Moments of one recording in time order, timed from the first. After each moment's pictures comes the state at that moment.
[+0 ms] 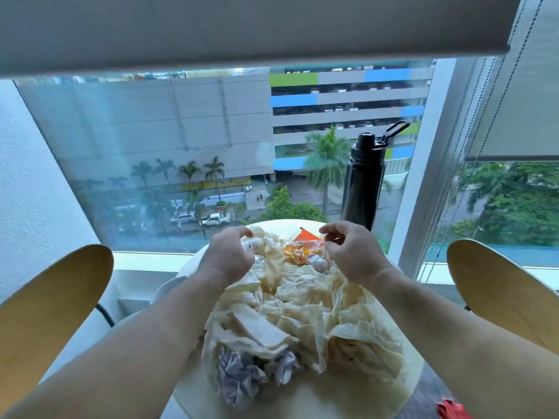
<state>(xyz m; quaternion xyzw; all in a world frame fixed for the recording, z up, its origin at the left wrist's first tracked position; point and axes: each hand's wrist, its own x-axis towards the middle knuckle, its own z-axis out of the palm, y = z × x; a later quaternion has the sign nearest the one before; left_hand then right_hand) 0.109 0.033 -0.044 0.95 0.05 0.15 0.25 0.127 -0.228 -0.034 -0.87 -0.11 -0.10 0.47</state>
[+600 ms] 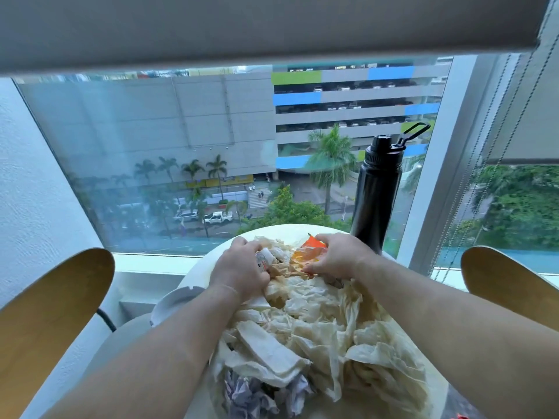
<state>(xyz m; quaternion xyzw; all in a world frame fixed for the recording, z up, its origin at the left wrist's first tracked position) 0.127 0.028 -0.067 0.98 0.06 0.11 0.18 0.186 -0.194 -0.036 -0.98 -0.12 0.06 0.17</state>
